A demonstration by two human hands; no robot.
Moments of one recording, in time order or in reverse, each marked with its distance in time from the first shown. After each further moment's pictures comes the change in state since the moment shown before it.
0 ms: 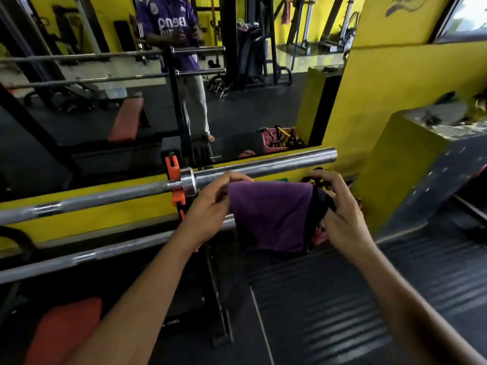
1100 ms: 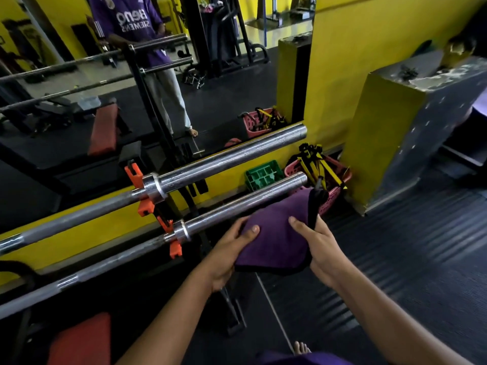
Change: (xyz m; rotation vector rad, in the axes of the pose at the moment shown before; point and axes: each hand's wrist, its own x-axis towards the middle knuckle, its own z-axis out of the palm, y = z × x) left_hand -0.026 -0.059 0.090 -0.308 -0.164 -0.606; right_hand -0.060 0.058 0.005 0.710 0.202 0.666
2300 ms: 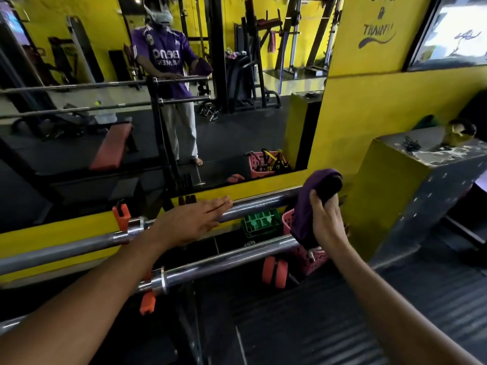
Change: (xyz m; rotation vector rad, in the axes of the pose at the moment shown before) left_hand 0.136 0.112 -0.121 1.703 0.000 0.688; right_hand 0.159 -0.123 -0.004 -0.815 0.210 -0.505
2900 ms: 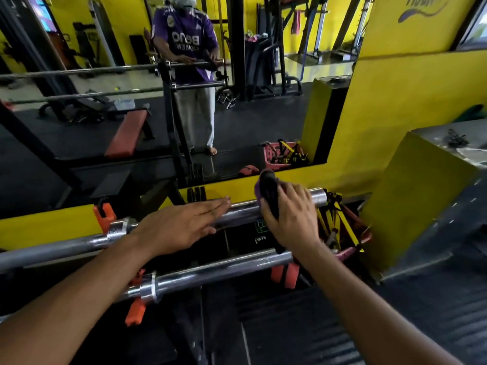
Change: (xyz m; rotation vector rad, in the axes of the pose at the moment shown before) left_hand 0.001 0.000 -0.003 0.018 0.013 -0.032; right_hand 0.048 0.020 0.081 -0.759 -0.091 -0.617
